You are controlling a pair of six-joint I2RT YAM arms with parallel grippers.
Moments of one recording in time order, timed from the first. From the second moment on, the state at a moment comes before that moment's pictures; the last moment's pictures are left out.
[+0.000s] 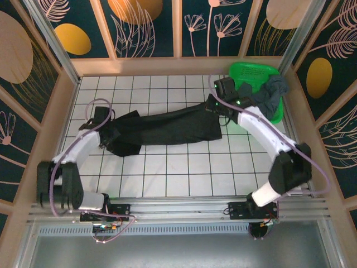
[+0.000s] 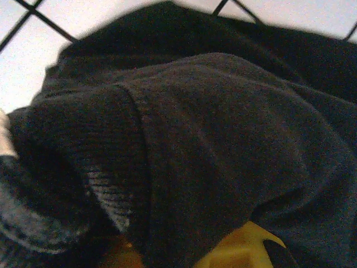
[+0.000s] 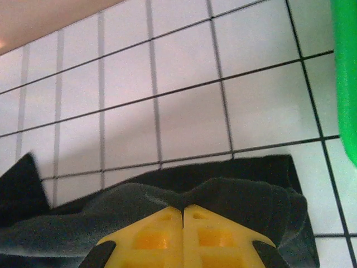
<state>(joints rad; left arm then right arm) -0.07 1.46 0.89 -0.57 -0.17 -0.70 0.43 1.60 1.36 -0.57 0.05 0.60</state>
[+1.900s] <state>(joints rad) -0.04 1.64 1.19 -0.53 -0.08 -0.65 0.37 1.85 1.34 -0.56 0.04 0.68</state>
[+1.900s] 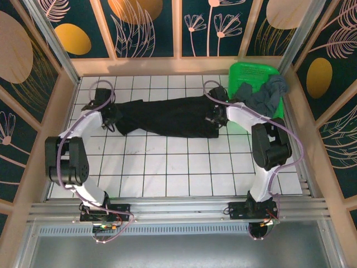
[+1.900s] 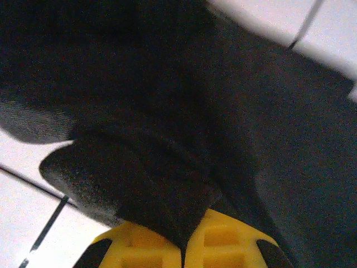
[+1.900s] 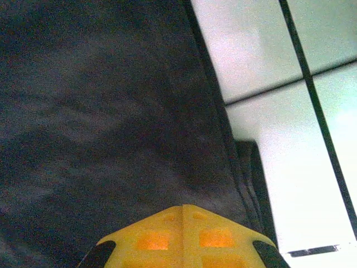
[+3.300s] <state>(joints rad) -0.04 1.39 1.39 -0.62 -0.01 -0.74 0.96 2.06 1.42 -0.52 0.12 0.22</state>
